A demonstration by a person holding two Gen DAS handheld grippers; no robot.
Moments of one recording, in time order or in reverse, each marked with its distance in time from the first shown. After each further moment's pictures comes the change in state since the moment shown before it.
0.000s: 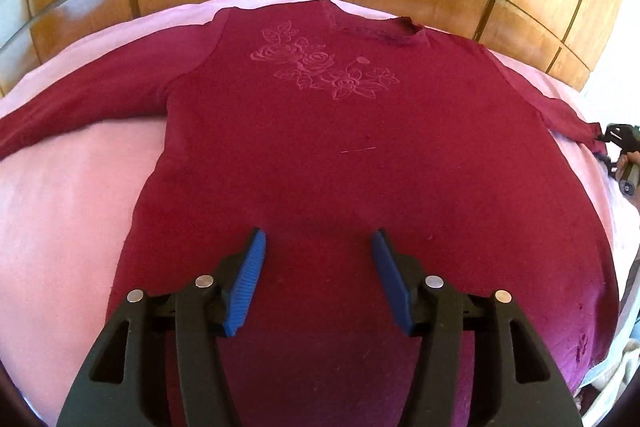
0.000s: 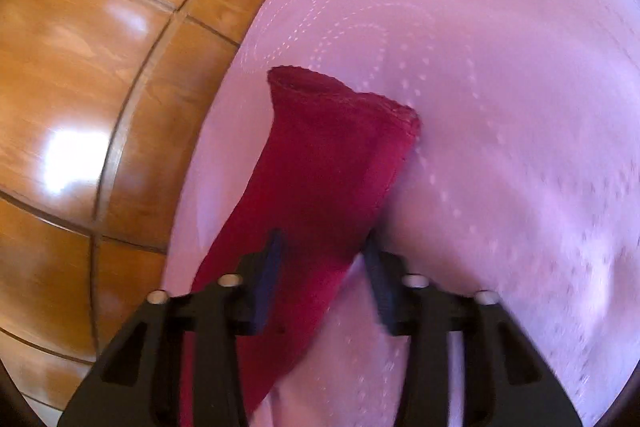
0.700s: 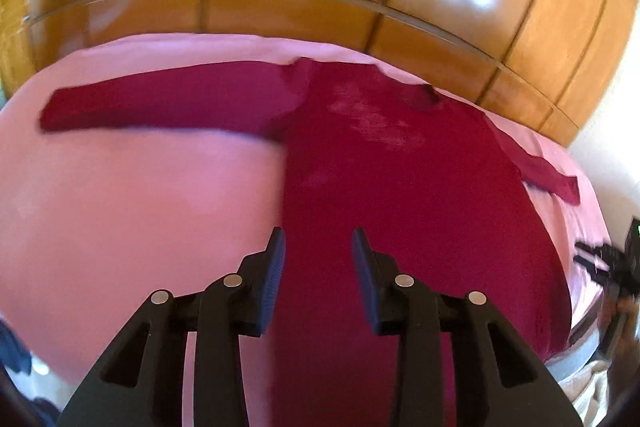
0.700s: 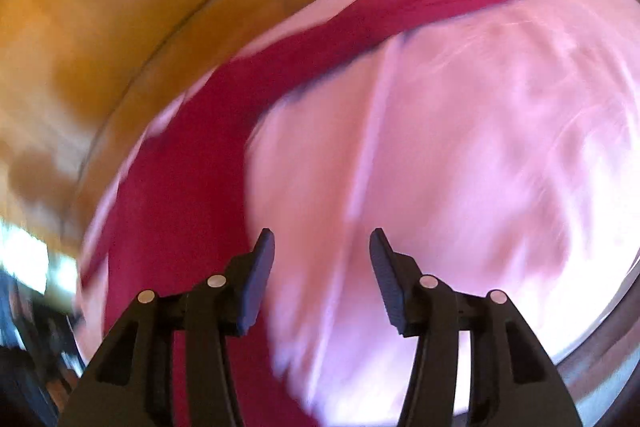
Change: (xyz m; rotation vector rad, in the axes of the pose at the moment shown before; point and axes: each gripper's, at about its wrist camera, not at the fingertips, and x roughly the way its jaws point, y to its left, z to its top) left arm -0.090 0.069 -0.002 -0.113 -0.102 -0.063; right arm -0.110 0.020 -0.196 -0.449 0.228 0.167
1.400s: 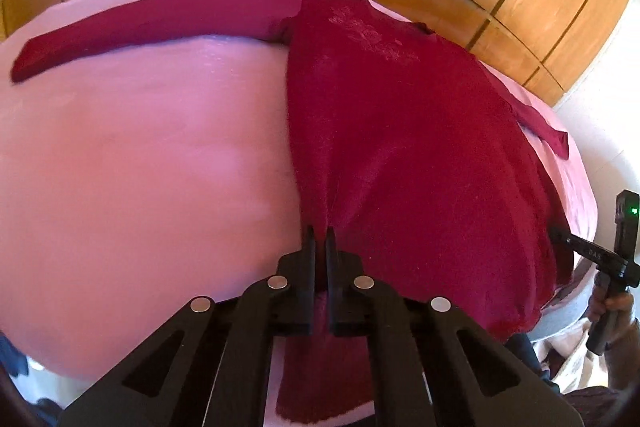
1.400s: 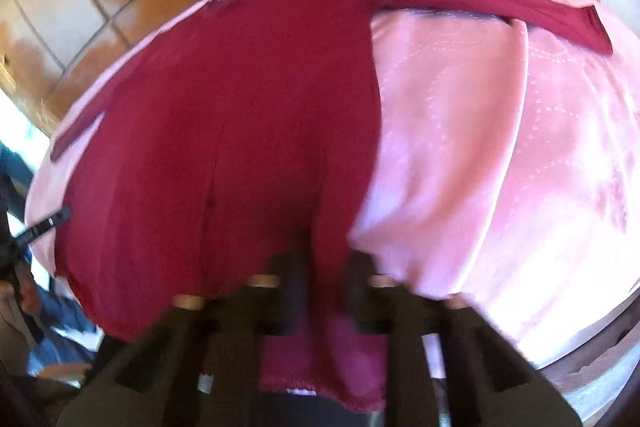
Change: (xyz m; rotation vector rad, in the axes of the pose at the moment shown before) left arm 0.010 0.035 -0.055 -0.004 0.159 -0.079; right arm 0.011 0.107 -0.137 -0.518 0.204 -0.072
